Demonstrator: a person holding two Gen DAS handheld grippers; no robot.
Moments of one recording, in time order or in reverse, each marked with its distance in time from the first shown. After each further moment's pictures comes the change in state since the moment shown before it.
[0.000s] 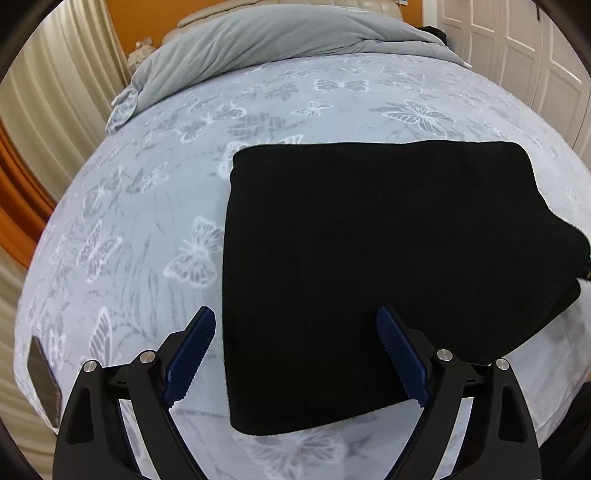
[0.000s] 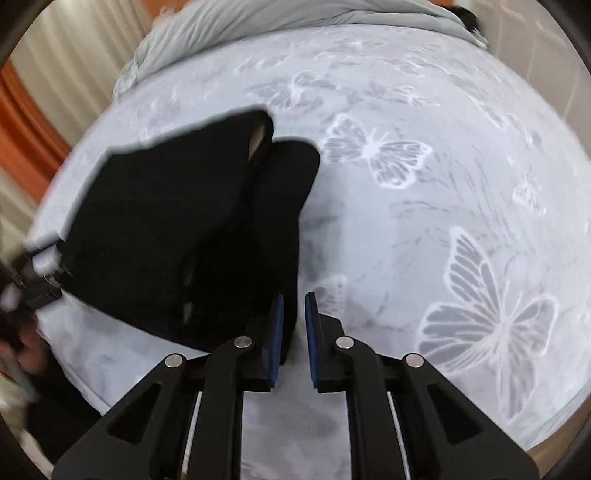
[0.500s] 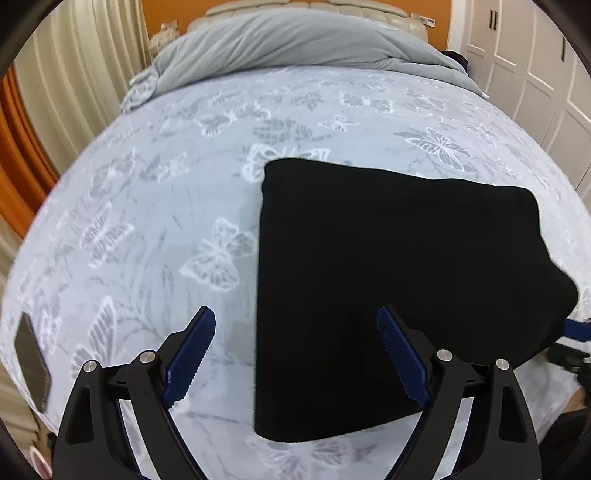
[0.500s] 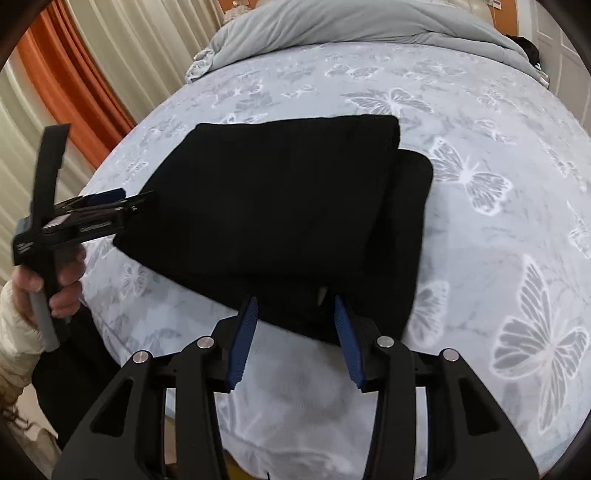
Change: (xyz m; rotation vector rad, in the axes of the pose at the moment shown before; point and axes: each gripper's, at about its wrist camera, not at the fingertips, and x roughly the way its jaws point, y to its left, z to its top) left arm -0.004 0.028 0.009 -0.127 -0.005 -0.048; right arm 0.032 0.066 -0.023 -0.222 0.095 0.060
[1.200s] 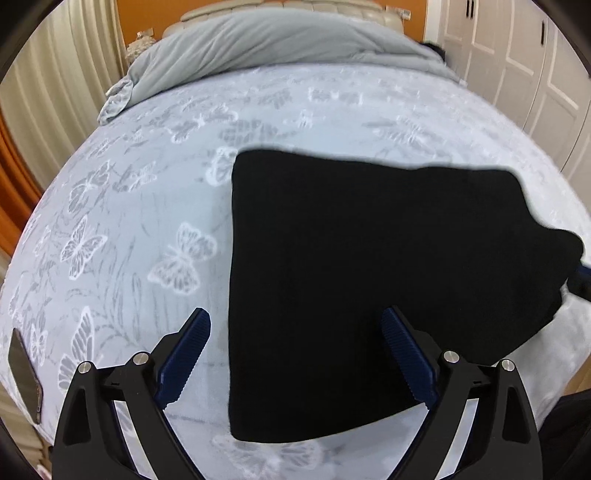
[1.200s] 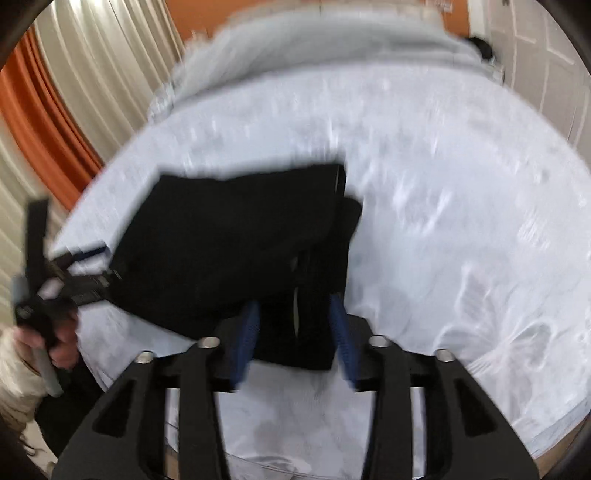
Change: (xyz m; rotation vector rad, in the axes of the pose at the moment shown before) left arm -0.005 -0.027 -0.002 0.068 -0.025 -0.046; right arm -0.067 -0.034 0.007 0.128 -0.178 -0.085
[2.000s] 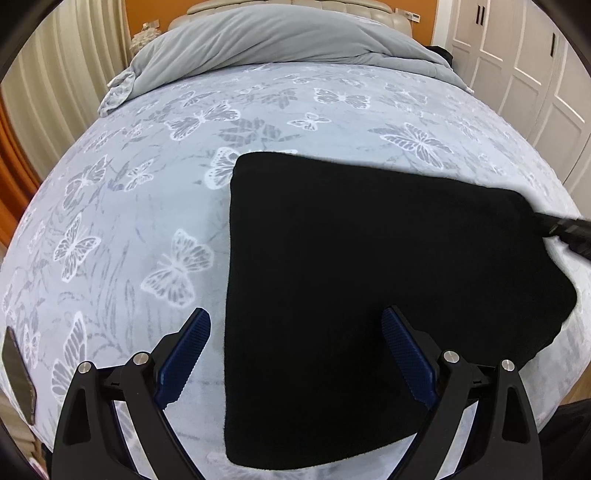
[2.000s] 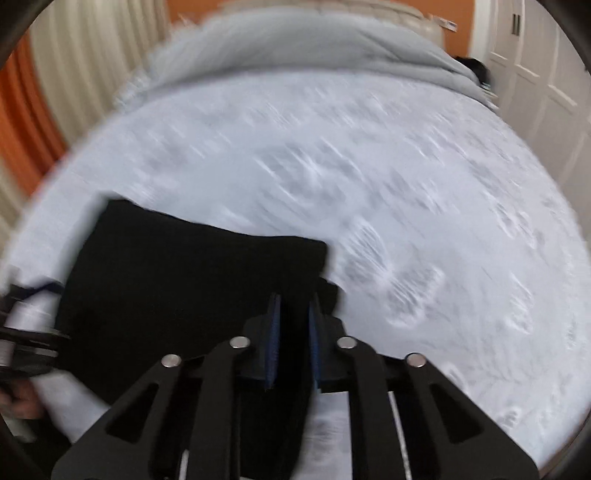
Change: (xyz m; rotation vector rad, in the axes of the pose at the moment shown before) left arm 0.018 -0.002 0.012 -0.023 0.029 0.008; right arm 0.096 0.001 0.053 -0.103 0.109 -0.278
